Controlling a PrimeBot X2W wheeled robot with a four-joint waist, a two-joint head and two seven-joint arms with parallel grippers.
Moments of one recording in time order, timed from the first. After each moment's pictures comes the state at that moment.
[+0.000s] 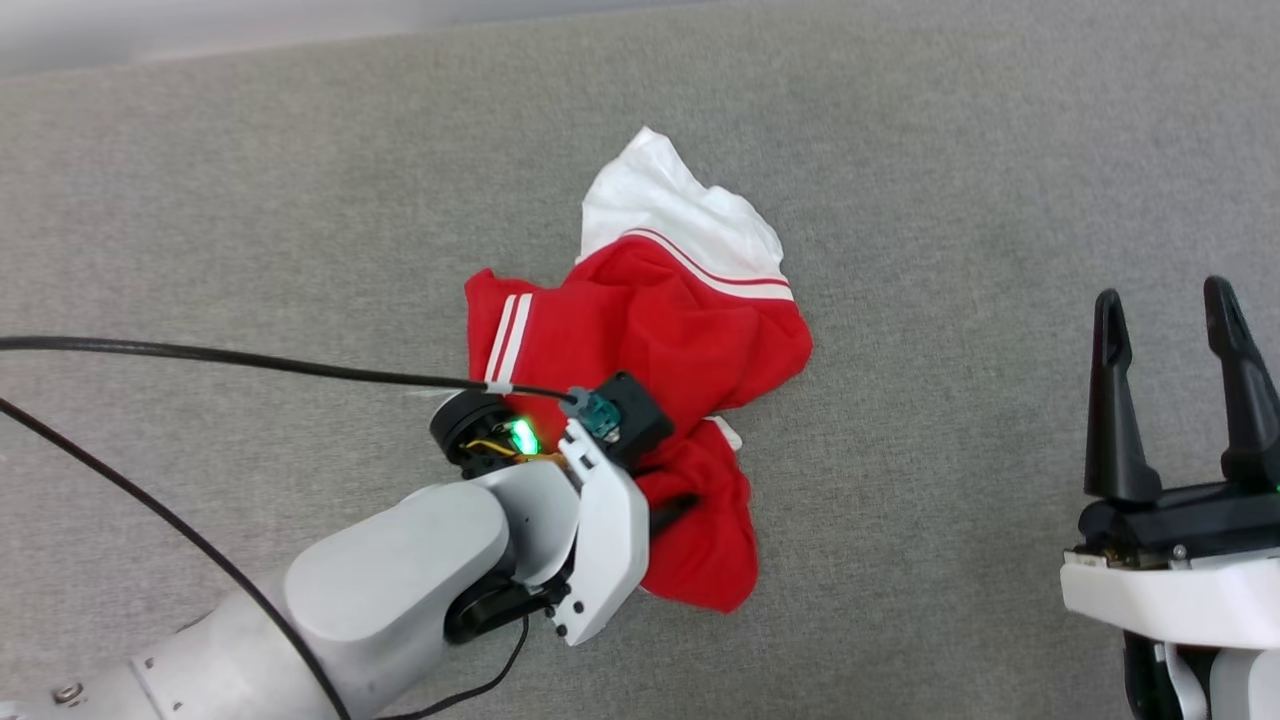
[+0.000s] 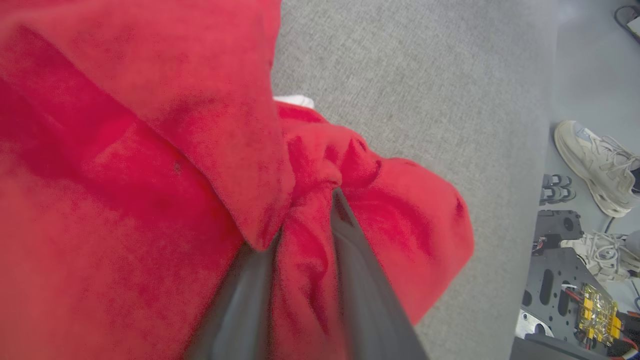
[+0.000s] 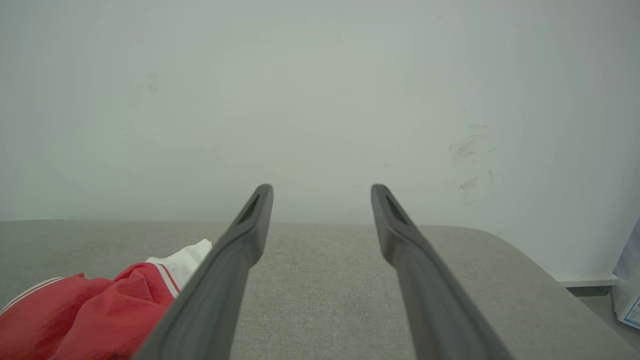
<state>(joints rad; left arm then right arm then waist) -0.87 0.49 -1.26 0.25 -0.90 -0.13 0.30 -0.09 -0.05 -0.05 -0.23 0.09 0.13 -0.26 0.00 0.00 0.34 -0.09</state>
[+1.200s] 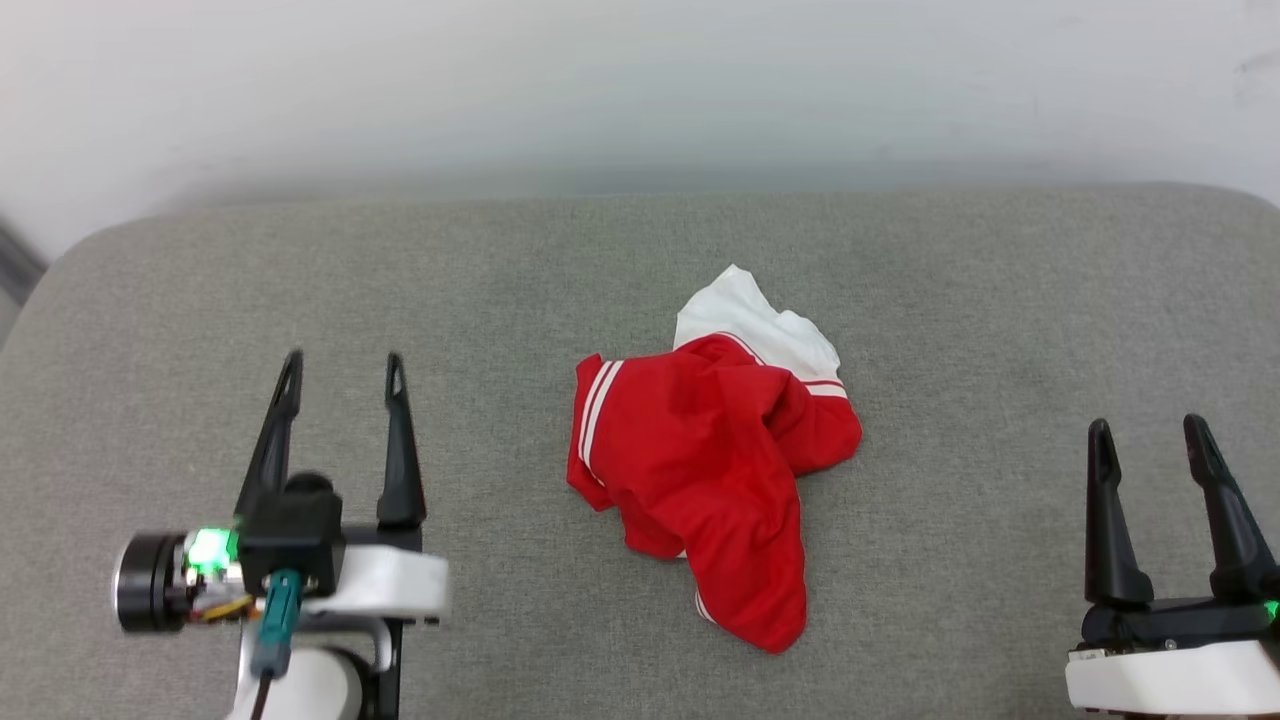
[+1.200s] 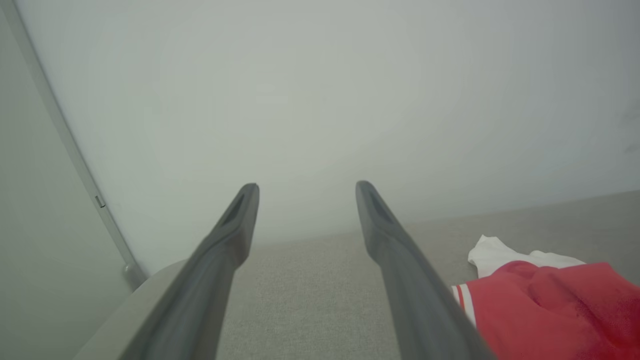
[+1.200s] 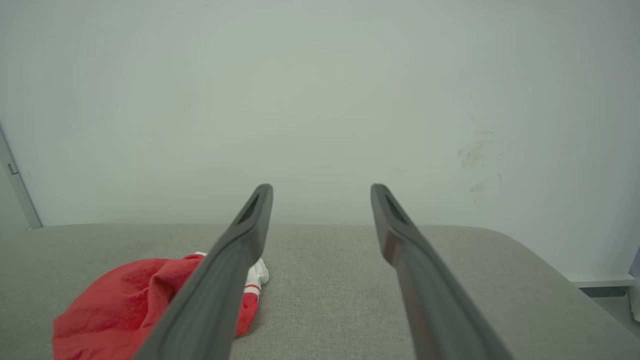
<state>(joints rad) -0.23 0.46 -0.49 -0.05 -0.34 0.53 -0.26 0.07 -0.05 -0.09 -0.15 0.10 0.13 -0.26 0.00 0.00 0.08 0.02</state>
